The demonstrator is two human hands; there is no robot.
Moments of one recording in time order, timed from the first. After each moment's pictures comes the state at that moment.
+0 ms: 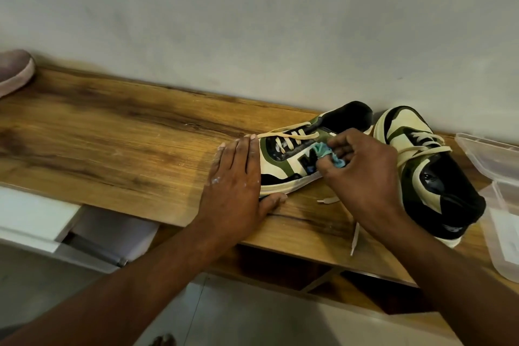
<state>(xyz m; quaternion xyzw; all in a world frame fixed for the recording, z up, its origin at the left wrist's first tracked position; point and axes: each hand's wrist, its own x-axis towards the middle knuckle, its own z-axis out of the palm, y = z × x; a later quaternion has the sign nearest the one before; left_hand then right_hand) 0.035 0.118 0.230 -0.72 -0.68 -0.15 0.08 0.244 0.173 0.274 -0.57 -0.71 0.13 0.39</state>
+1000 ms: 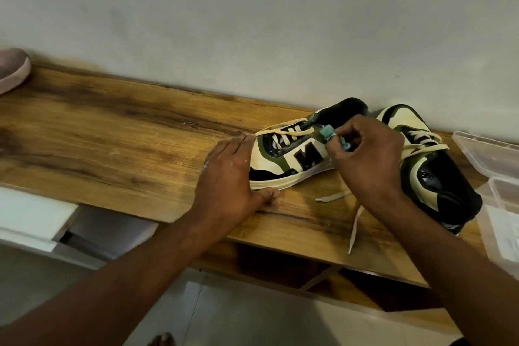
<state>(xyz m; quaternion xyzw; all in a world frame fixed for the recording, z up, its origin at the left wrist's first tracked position) 0.027 0.127 0.244 -0.68 -0.68 -0.26 -0.05 0.252 0.195 0.275 -0.55 -0.72 0.07 0.42</state>
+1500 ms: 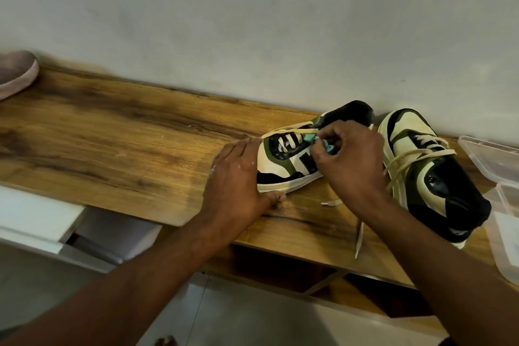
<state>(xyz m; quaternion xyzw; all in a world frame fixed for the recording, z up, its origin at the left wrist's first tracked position) 0.029 0.129 0.243 -0.68 -0.67 -0.29 -0.06 0.220 0.191 0.282 -0.56 -0.73 0.11 0.39</state>
